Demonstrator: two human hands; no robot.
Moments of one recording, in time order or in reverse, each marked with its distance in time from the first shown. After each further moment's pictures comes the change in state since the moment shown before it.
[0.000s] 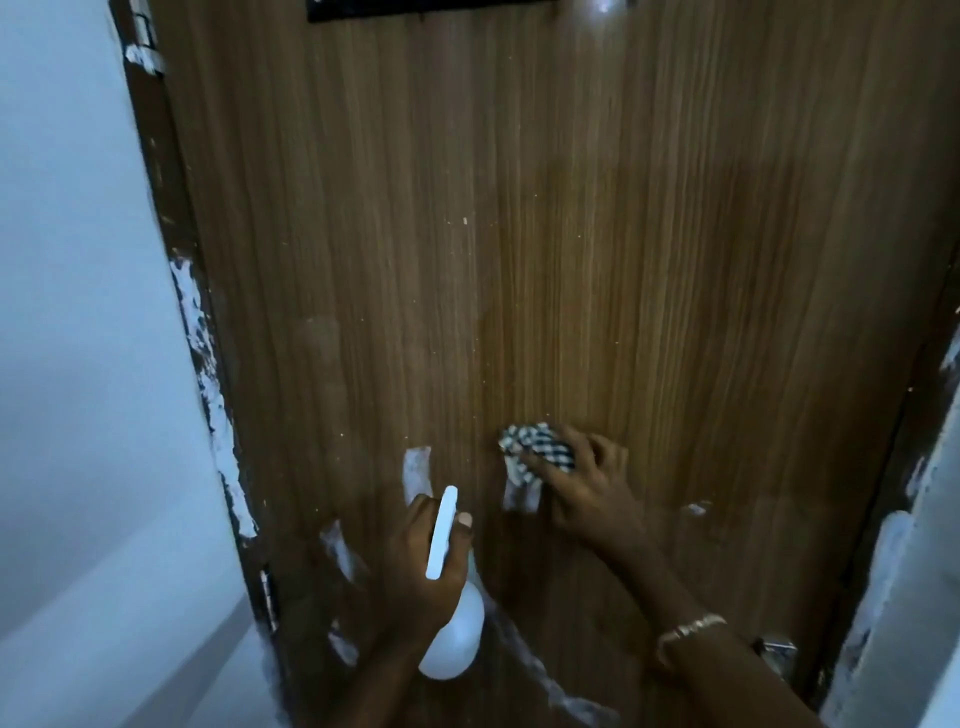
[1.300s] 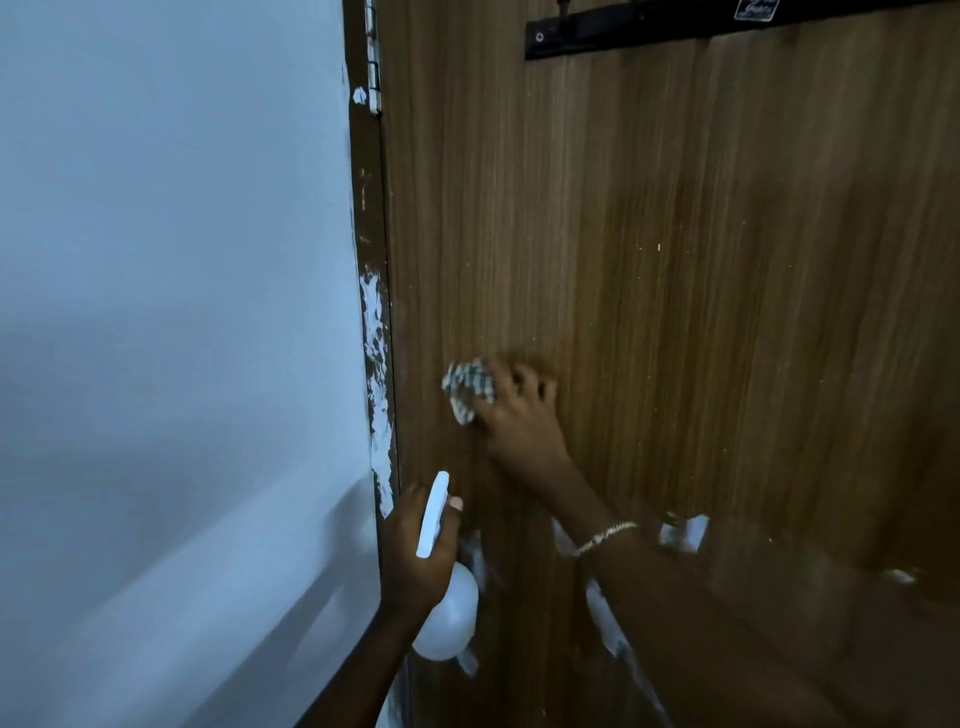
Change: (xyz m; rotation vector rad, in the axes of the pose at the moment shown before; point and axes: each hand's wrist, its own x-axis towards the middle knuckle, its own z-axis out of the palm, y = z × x) left_hand 0.029 -0.115 -0.127 -0.088 0.302 -0.136; right_hand 0.203 -0.210 0.047 0.078 -0.118 -0.031
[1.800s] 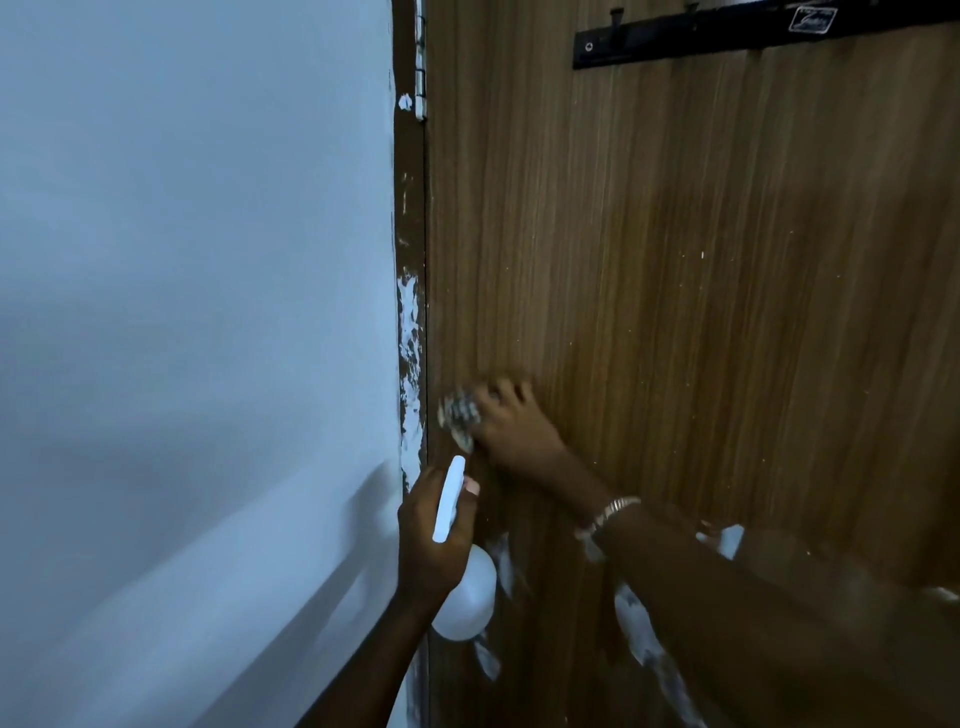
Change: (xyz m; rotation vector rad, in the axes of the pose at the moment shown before) left_hand 0.023 -0.001 -0.021 -0.071 0.002 0.052; right_hand 0.028 -0.029 0.011 -0.141 -0.225 -0.301
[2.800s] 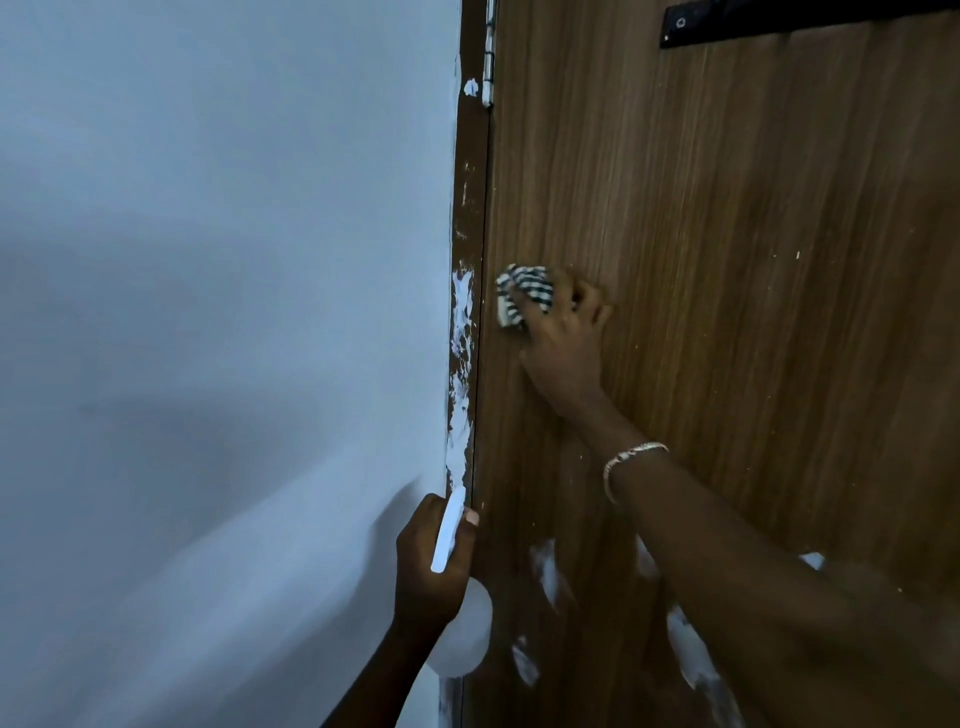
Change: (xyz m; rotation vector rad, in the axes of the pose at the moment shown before) left_hand -0.016 -0.041 -0.045 0.011 0.048 -0.015; right_hand 0.077 0.019 -0.052 0.168 0.426 0.459
